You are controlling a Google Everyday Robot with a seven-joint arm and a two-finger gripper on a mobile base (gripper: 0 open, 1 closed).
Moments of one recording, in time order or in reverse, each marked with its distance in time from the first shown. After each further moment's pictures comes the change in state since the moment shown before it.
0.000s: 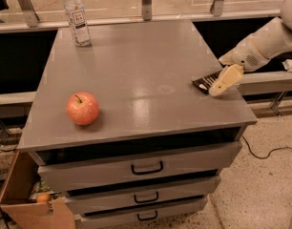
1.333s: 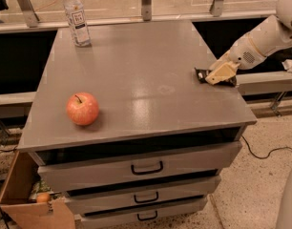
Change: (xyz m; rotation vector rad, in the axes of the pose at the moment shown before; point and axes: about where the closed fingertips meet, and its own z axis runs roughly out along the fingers) arm -0.009 -0.001 0.006 -0.050 -0.009 0.037
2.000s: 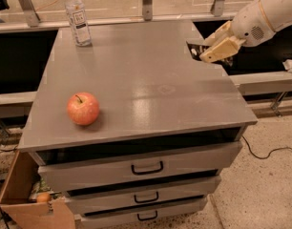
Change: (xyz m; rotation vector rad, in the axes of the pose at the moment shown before) arm -0.085 0.046 -0.066 0.017 -0.155 -0.199
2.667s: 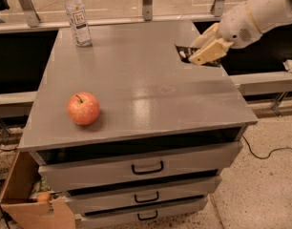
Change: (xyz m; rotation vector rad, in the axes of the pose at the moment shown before) arm -0.019 0.012 0.019 -0.043 -0.020 -0.047
